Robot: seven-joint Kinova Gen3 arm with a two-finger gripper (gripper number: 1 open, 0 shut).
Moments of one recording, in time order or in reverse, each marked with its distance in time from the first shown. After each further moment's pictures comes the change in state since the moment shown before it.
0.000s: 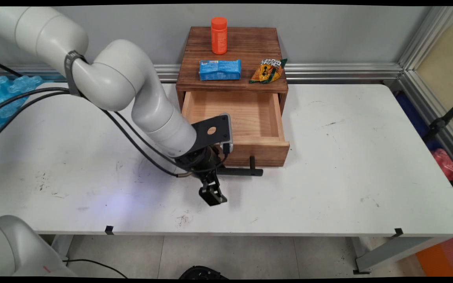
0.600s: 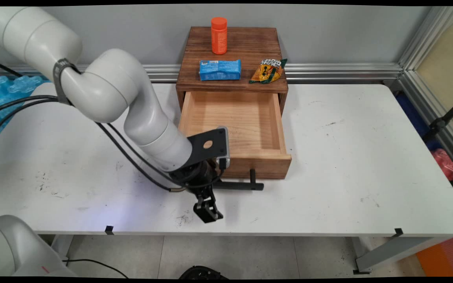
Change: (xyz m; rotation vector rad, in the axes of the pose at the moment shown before) arm -0.006 0.031 -0.002 -0.048 -0.018 -0.005
